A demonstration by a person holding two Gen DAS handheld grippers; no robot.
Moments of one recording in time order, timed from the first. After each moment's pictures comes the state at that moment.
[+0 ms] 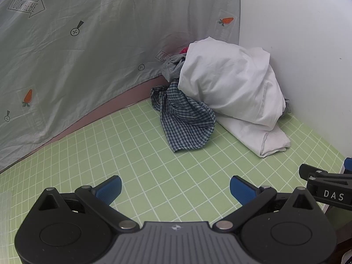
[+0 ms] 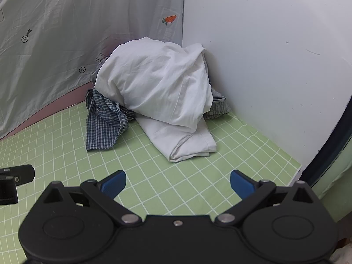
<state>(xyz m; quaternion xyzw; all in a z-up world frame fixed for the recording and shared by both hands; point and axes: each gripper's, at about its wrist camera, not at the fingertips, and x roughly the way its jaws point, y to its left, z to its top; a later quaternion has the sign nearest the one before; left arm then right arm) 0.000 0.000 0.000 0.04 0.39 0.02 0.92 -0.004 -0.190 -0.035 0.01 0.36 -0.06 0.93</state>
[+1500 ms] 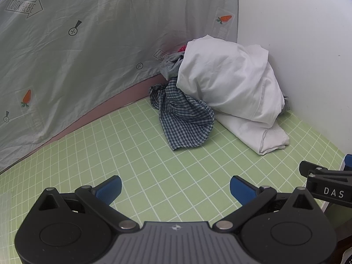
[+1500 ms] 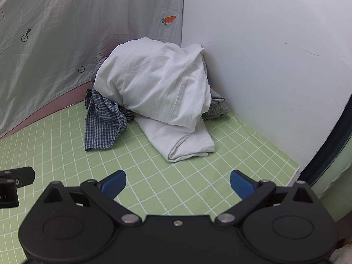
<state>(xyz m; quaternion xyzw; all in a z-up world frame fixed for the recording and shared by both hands) -0.002 -0.002 -0.005 0.05 0.40 0.02 0.92 -0.002 -0.191 -0.032 0.01 0.36 -0.07 0.93</state>
